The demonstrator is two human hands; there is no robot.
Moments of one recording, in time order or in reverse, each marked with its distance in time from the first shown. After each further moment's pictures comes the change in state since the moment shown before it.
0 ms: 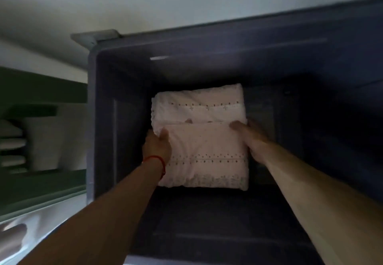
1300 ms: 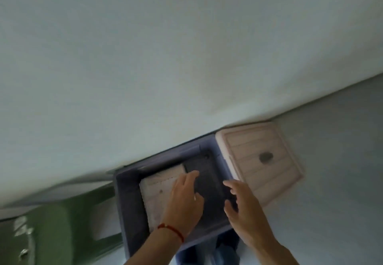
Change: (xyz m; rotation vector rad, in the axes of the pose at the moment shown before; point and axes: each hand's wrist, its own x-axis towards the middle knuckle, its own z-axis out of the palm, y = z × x) left_hand -0.399 0.256 -0.138 0.571 -0.406 0.858; right_hand -0.461 -0.147 -0.132 -0.459 0.395 -0.424
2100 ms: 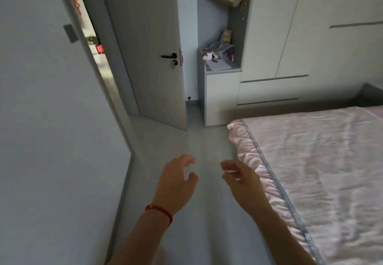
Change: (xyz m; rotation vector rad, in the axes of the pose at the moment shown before) left_hand -0.255 0.658 0.126 0.109 -0.451 1.331; right_hand -0.429 0.137 -0.480 0.585 1.518 0.375
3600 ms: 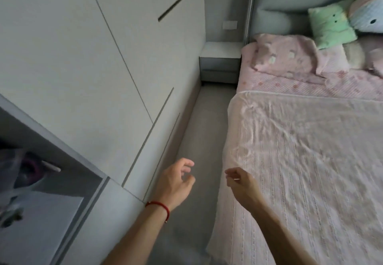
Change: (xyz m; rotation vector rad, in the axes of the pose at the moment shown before) left_hand 1.108 0.171 0.492 0.098 -1.089 0.558; right_hand 0.941 0.287 -0.199 0.008 0.890 0.832
